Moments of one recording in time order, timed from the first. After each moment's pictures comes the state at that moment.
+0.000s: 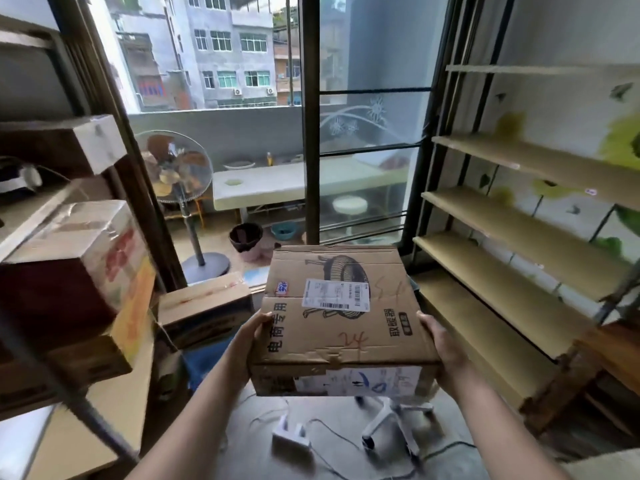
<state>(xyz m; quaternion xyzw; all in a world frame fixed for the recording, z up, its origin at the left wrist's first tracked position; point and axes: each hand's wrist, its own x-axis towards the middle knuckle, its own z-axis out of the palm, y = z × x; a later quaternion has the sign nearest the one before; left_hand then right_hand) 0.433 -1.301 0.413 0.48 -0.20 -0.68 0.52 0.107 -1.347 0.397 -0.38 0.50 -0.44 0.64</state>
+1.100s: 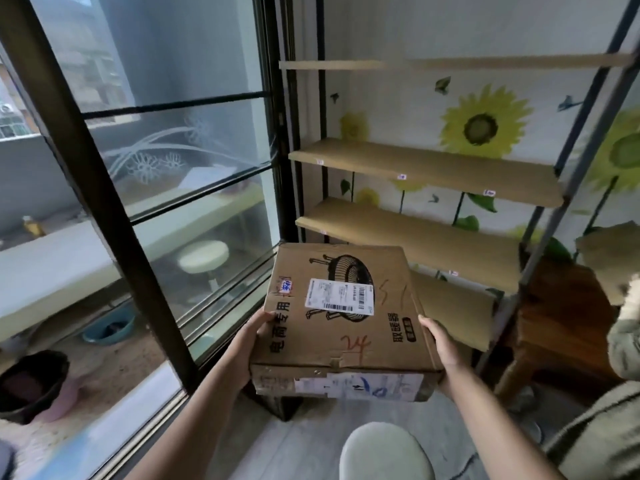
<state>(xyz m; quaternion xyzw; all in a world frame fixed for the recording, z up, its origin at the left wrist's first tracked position) 0.336 -1.896 0.418 0.47 -0.38 -0.75 0.27 0.043 -1.753 0.367 -0.14 0.63 -0.66 0.39</state>
